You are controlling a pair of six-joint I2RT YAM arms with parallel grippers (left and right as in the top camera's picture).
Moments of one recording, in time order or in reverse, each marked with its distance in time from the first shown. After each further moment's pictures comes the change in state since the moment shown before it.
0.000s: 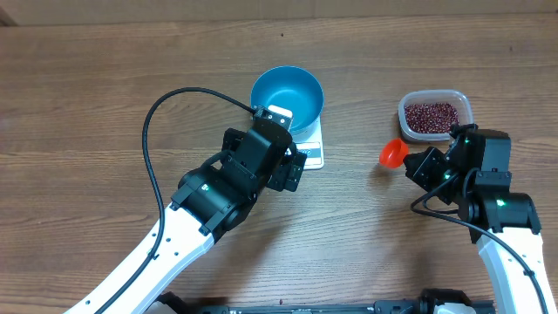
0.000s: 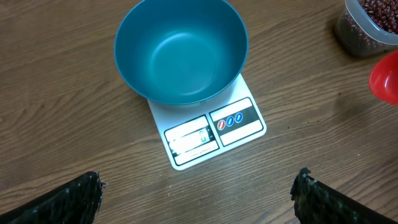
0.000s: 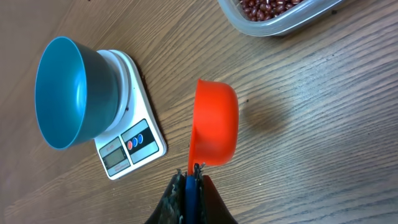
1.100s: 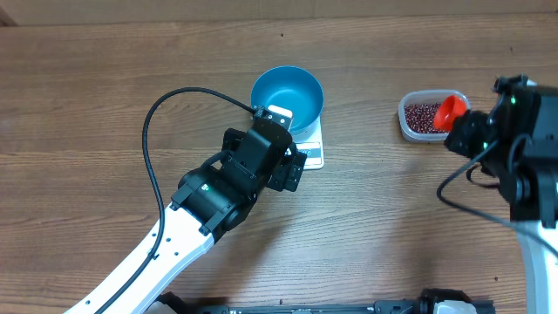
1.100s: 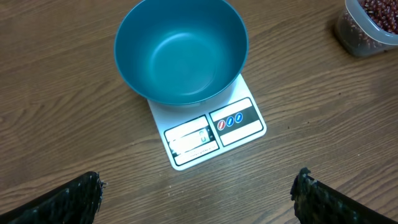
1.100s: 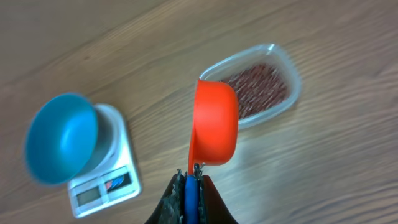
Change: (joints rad) left arm 0.000 0.000 0.000 0.000 0.000 0.000; right arm 0.000 0.095 0.538 -0.343 0.291 -0.225
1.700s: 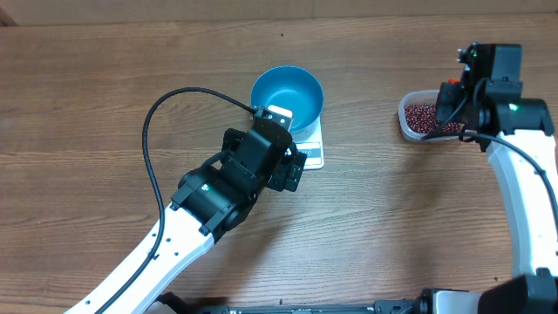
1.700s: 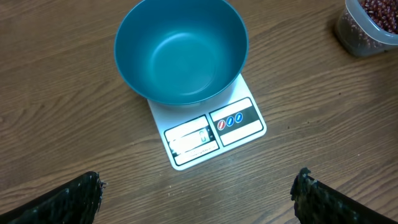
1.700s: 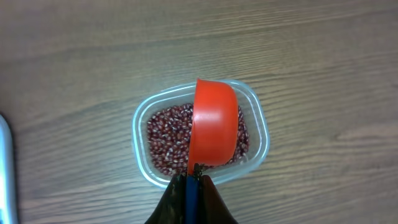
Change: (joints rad) left arm 0.000 0.000 0.000 0.000 0.000 0.000; right arm 0.000 0.365 0.012 0.231 0.158 -0.315
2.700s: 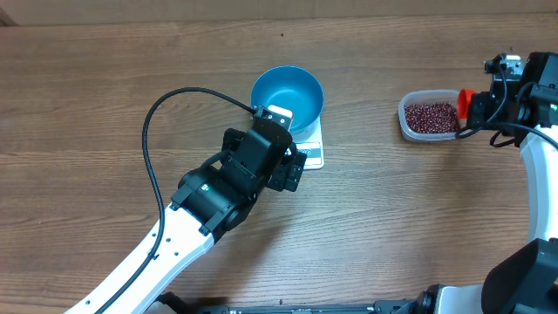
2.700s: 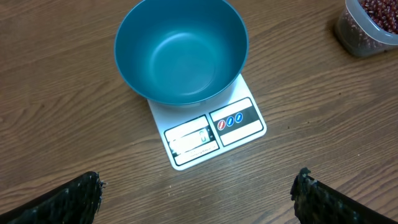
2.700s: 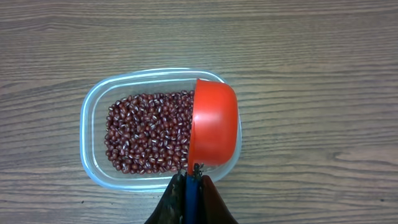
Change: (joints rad) left arm 0.000 0.000 0.000 0.000 0.000 0.000; right arm -0.255 0.067 -0.032 0.053 -0.282 -0.272
